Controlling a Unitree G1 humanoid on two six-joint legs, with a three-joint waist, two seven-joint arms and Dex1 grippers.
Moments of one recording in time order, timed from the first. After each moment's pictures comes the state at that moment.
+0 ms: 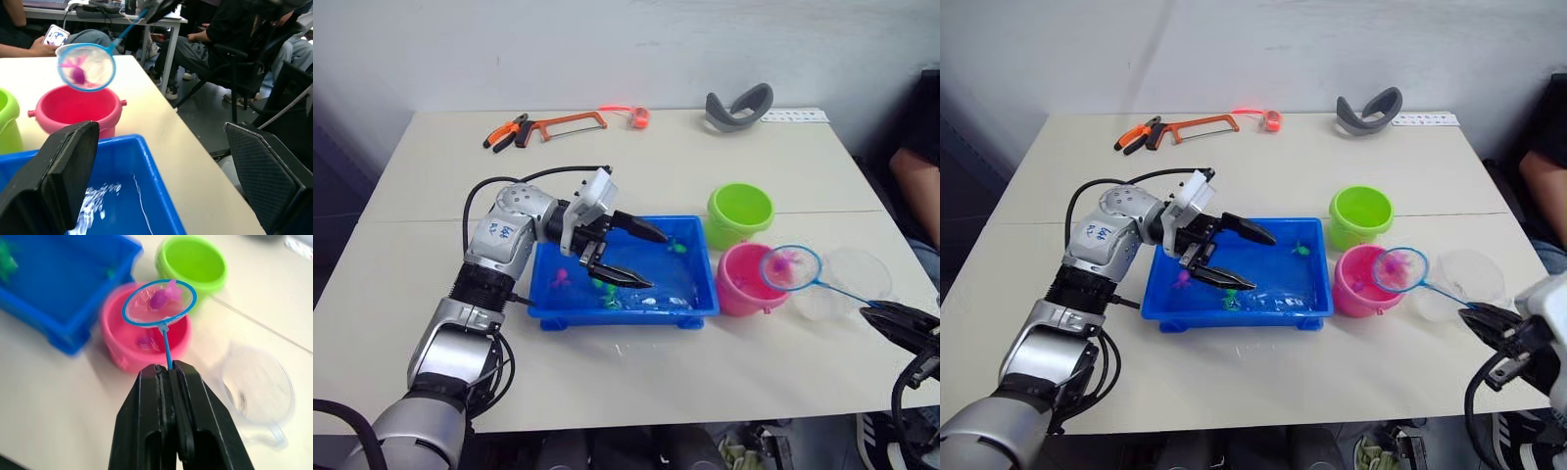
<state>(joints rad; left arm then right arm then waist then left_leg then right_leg) -0.92 0.43 -0.21 0.34 -0.39 0.32 -1.50 0.58 -0.87 -1.14 -0.97 0.77 0.95 0.70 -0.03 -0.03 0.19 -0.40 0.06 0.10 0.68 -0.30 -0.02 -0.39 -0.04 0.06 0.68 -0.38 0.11</state>
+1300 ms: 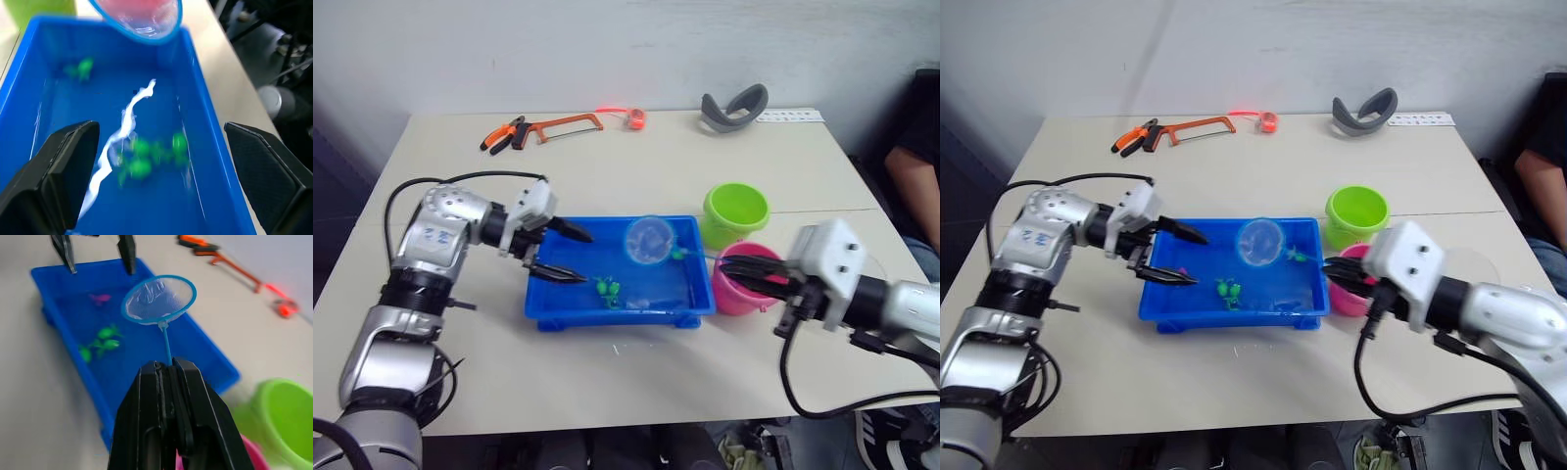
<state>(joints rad) -0.82 0.75 -0.17 0.40 -0.27 0.25 -1.50 -0.22 -0.88 -0.21 -0.81 0.62 0.81 0.74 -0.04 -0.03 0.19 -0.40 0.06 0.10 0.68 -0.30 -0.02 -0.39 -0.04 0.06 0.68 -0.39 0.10</state>
